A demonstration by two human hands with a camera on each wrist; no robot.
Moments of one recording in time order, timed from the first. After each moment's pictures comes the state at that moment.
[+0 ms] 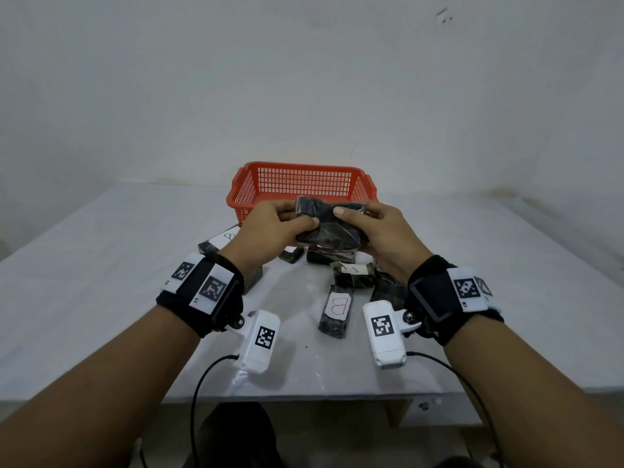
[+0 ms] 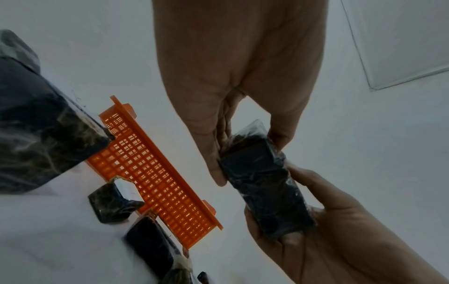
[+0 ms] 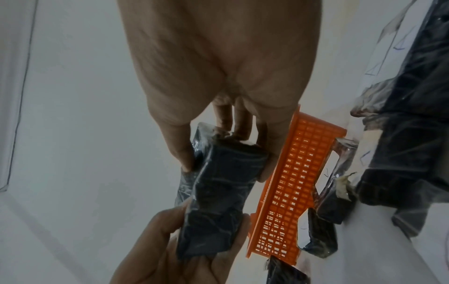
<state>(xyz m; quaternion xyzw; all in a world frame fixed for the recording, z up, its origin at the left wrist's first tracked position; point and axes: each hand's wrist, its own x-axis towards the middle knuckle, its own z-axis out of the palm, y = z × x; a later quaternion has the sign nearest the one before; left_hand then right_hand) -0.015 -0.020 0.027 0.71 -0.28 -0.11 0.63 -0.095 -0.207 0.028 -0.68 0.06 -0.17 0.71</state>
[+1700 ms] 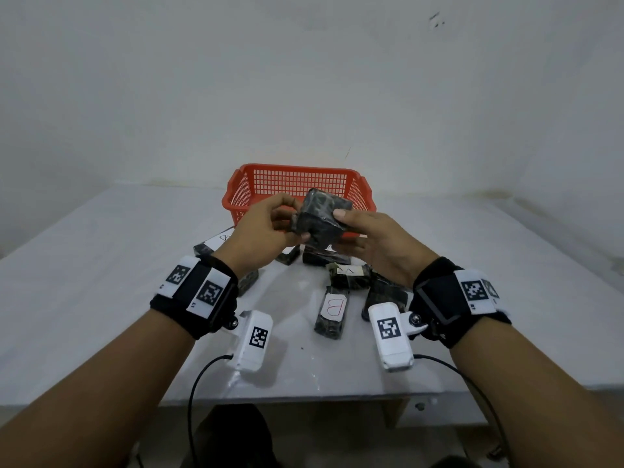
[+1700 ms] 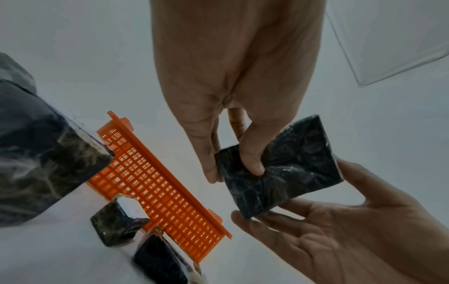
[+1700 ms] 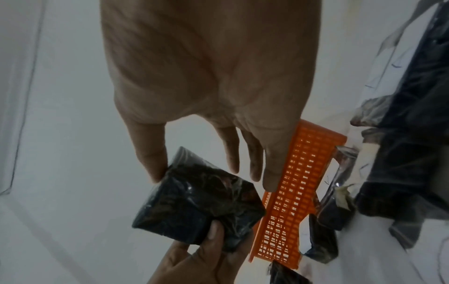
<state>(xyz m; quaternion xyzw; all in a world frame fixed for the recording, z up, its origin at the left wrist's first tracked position) -0.011 -0.016 0.025 0.75 -0.32 -0.06 0.58 -0.111 -0.205 0.037 -0.68 0.02 -0.05 0.73</state>
